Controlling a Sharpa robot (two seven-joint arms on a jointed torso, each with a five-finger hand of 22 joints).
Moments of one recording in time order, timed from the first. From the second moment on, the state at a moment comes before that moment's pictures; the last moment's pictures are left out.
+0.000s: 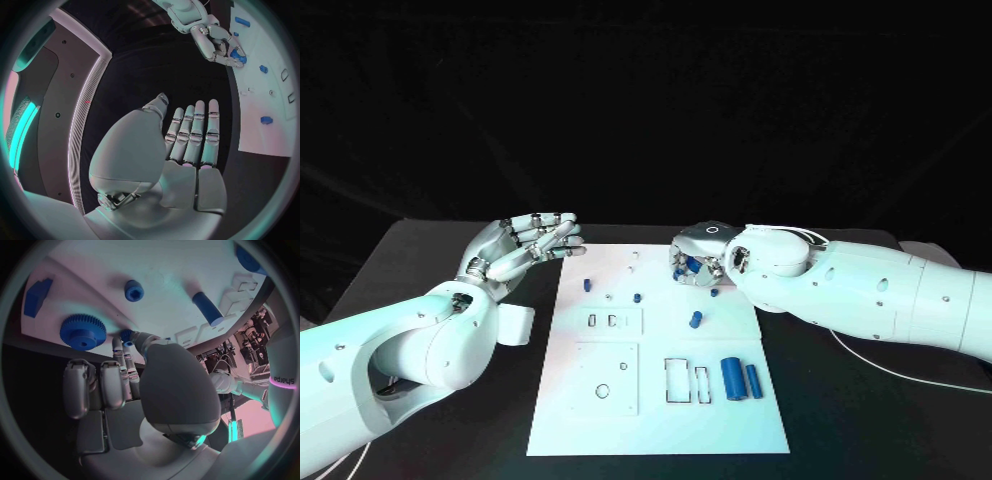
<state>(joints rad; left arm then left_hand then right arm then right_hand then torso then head) 1.20 -0.96 -0.02 1.73 -0.05 -0.42 0.50 1.50 -0.10 0.24 0.22 0.06 0.82 0.21 0.27 0.17 0.96 0.19 0.11 0.06 0.91 0.15 0.32 0.21 0.17 0.84 0.27 0.32 0.10 1.31 -0.70 -0.13 1.36 -1.71 -0.18 -0.10 1.44 -0.21 0.48 0.24 0.20 1.00 0.16 0.23 0.27 1.18 0.09 0.07 0.12 1.47 0.01 1.37 1.20 0.07 1.43 0.11 1.42 1.30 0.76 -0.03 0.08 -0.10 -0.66</state>
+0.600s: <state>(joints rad) 1.20 -0.96 -0.02 1.73 -0.05 -0.42 0.50 1.50 -0.10 0.24 0.22 0.06 0.82 0.21 0.27 0.17 0.96 0.19 0.10 0.06 0.91 0.15 0.32 0.21 0.17 0.84 0.27 0.32 0.10 1.31 -0.72 -0.12 1.41 -1.70 -0.27 -0.11 1.43 -0.19 0.53 0.20 0.21 1.02 0.14 0.25 0.30 1.21 0.08 0.07 0.12 1.46 0.01 1.38 1.21 0.05 1.45 0.10 1.45 1.31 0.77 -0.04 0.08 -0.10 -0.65</state>
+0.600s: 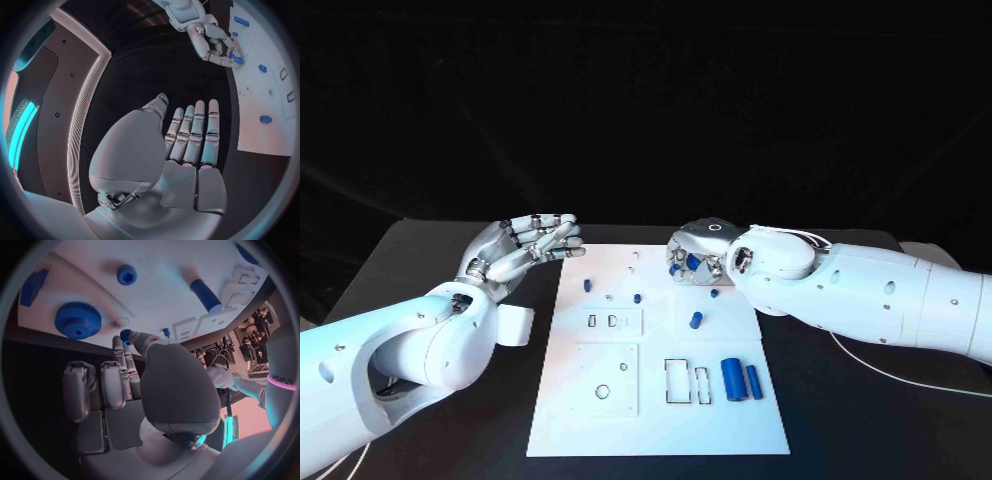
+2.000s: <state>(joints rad) 1.20 -0.95 -0.02 1.73 -0.05 -0.41 0.49 1.50 -0.10 0.24 0.22 0.06 0.82 0.21 0.27 0.17 0.96 0.19 0.10 0.06 0.91 0.15 0.32 0.21 0.17 0.84 0.27 0.32 0.10 1.30 -0.52 -0.12 1.20 -1.67 -0.42 -0.13 1.42 -0.19 0.55 0.19 0.19 1.02 0.14 0.26 0.31 1.21 0.08 0.07 0.12 1.46 0.01 1.39 1.21 0.05 1.45 0.11 1.45 1.31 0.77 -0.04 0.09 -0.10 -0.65</state>
